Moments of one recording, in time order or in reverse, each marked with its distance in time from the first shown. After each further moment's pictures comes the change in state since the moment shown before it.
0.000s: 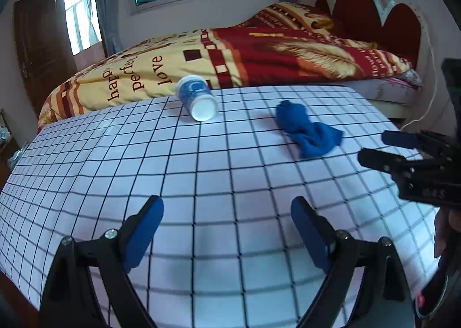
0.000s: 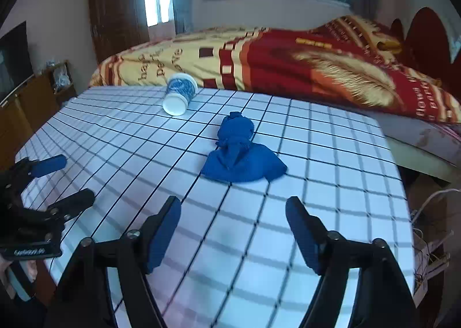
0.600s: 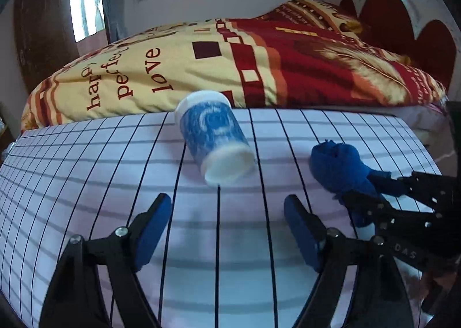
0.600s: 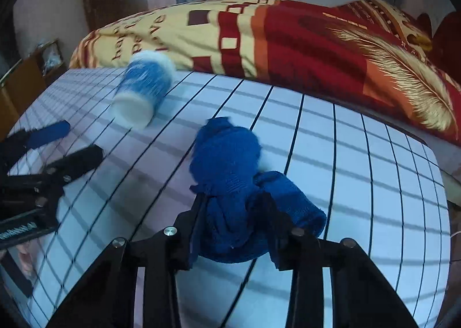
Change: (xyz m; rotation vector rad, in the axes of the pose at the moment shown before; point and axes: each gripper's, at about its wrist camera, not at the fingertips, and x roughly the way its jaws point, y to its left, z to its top) left arm 0.129 0.035 0.093 -0.073 0.034 0.010; right arm 0.148 -0.009 0.087 -0.010 0.124 -0.003
